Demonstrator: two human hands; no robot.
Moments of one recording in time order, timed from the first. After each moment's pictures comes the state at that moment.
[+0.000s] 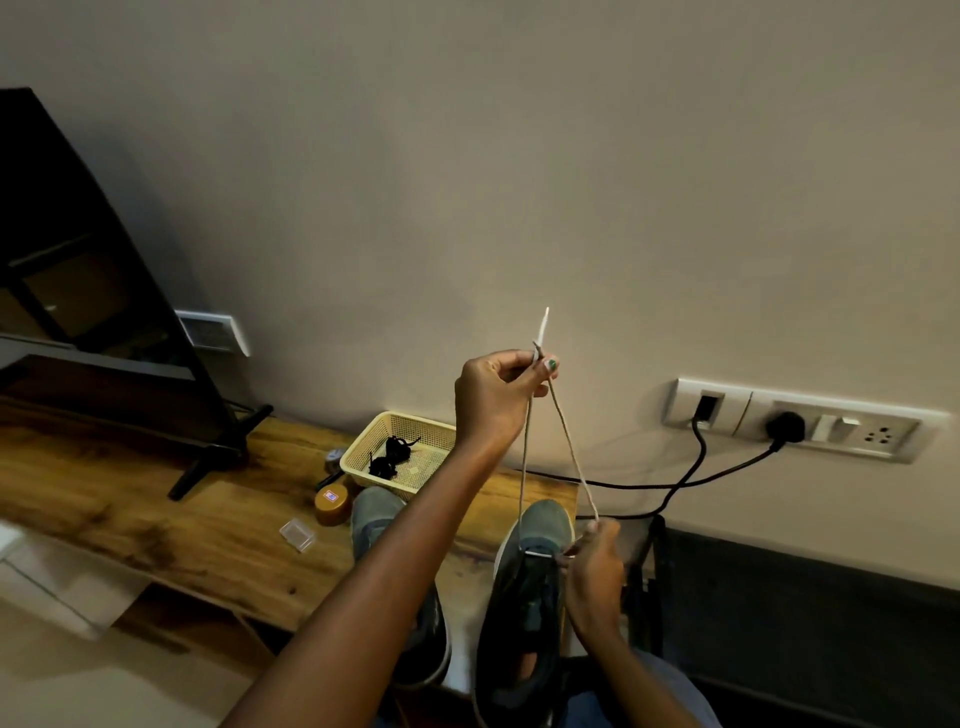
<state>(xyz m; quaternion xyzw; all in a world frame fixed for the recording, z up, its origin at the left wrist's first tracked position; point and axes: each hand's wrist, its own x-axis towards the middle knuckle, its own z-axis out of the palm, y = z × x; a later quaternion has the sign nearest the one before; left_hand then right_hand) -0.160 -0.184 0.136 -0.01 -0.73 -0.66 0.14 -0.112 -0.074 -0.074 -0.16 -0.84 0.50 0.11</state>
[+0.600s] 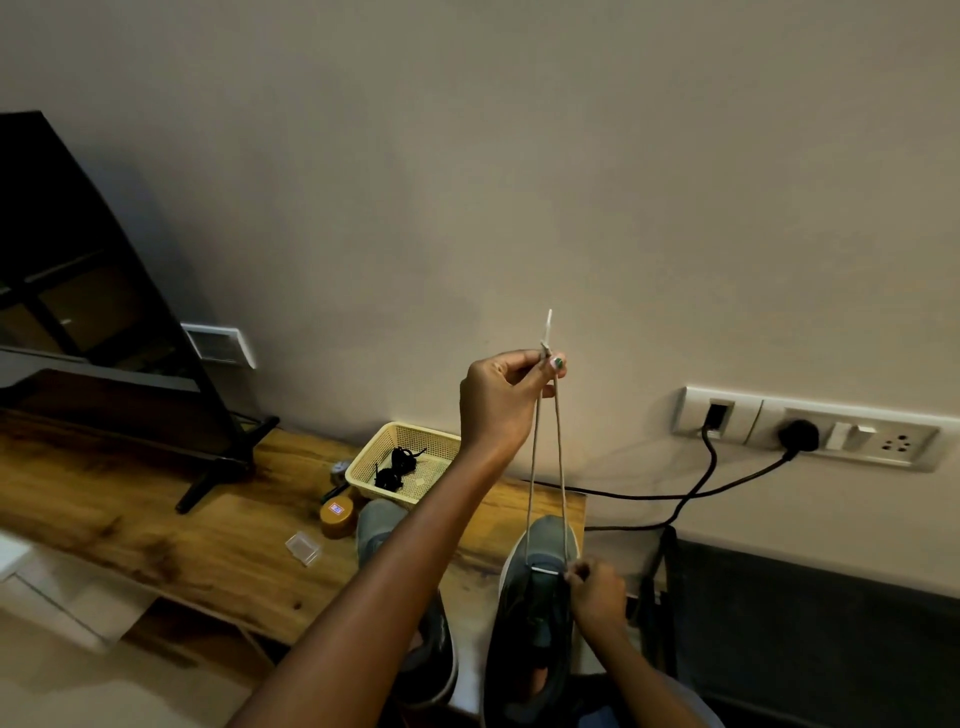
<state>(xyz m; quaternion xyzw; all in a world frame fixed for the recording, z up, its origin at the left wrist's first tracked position) -0.164 -0.183 0.140 -0.05 -0.73 -0.66 0.16 -0.146 -0.068 -0.118 -0.20 -0.86 0.47 -0.02</state>
